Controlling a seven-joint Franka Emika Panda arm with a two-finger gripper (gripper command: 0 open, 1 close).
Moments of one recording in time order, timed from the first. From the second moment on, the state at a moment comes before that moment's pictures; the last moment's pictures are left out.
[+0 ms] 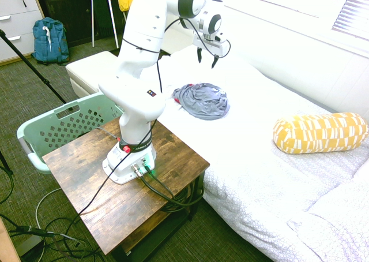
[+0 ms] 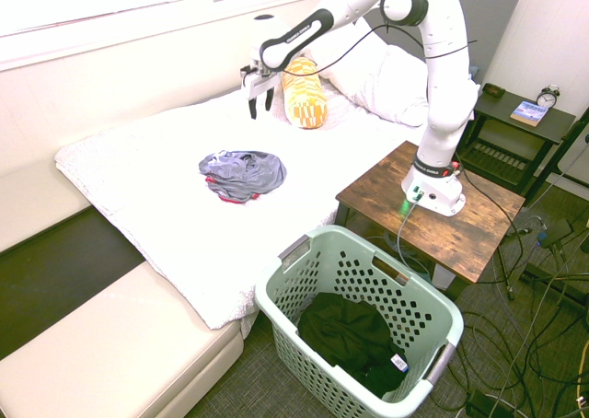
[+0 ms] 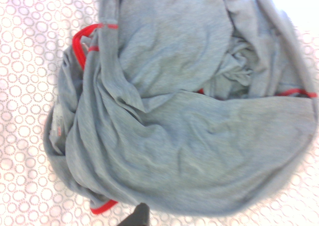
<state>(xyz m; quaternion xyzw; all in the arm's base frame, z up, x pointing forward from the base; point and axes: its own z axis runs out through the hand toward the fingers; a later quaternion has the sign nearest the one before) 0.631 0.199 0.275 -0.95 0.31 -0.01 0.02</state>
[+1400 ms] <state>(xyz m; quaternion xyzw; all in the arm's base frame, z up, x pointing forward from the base) 0.703 0.179 -0.041 -0.96 0.24 0.13 -0.03</state>
